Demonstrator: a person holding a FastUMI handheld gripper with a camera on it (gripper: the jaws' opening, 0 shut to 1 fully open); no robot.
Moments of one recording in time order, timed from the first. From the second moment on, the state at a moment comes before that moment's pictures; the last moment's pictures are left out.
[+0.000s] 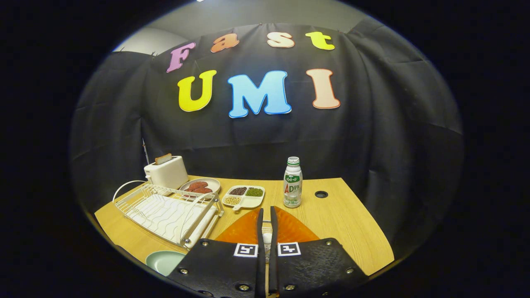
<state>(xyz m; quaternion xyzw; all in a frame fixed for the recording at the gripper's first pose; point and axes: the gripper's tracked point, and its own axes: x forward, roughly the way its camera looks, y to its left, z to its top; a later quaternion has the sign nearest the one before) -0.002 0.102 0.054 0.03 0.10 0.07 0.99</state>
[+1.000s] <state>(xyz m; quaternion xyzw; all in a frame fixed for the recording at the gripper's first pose) -0.086 0.111 0.122 0.01 0.12 0.01 0.99</state>
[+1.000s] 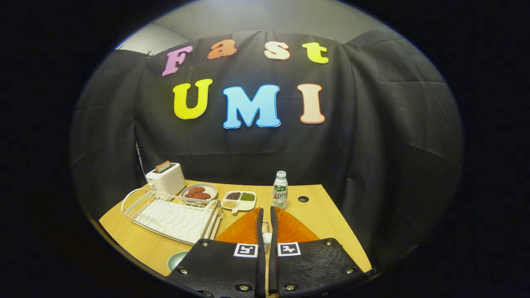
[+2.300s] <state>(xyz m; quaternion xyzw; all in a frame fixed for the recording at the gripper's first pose) -0.101 0.270 0.036 -0.04 0.25 0.13 0.96</state>
